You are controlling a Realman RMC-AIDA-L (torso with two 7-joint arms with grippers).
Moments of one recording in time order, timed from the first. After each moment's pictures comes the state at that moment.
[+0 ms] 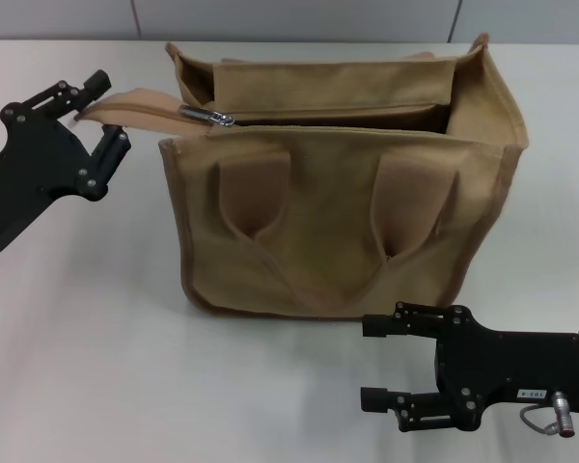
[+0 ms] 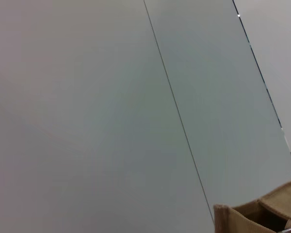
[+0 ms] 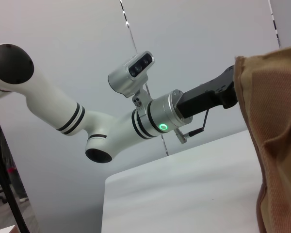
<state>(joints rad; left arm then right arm) -0.37 -2.07 0.63 0.28 1.37 1.60 -0.38 0.51 2.08 -0.52 -0.26 -2.22 -1.76 0.92</state>
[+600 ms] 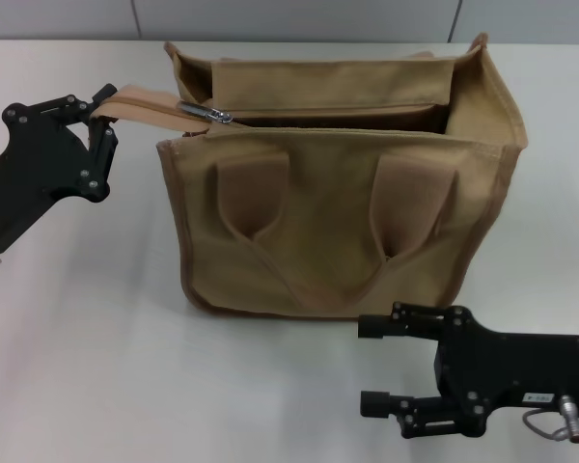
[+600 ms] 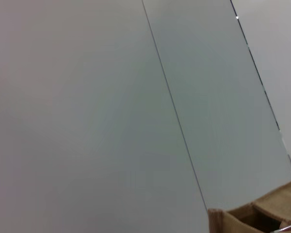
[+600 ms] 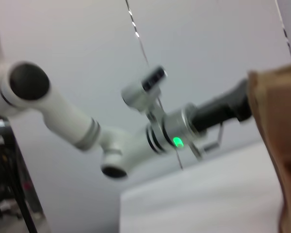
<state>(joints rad) -0.37 -2.07 0.63 0.27 1.37 1.61 -0.38 0.51 2.08 -0.52 -0.24 -2.21 -1.82 0.93</state>
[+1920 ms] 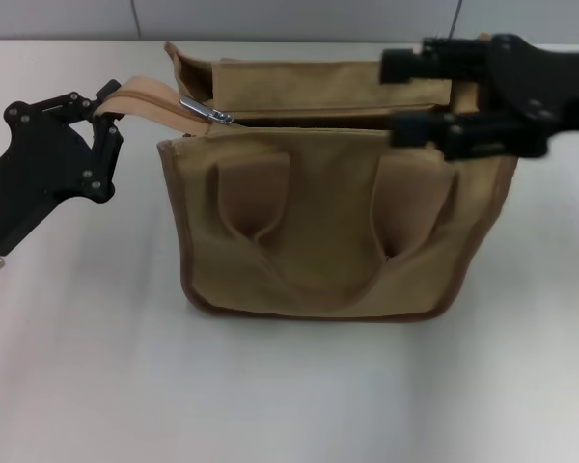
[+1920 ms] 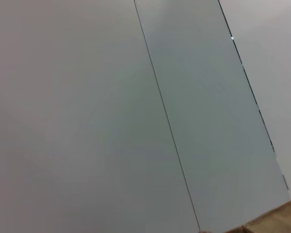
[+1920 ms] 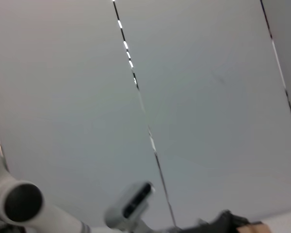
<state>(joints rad) -0.38 -2.07 0.62 0.24 1.37 1.66 -0.38 0.70 2.07 -0.64 -0.85 -1.83 -1.97 1.66</state>
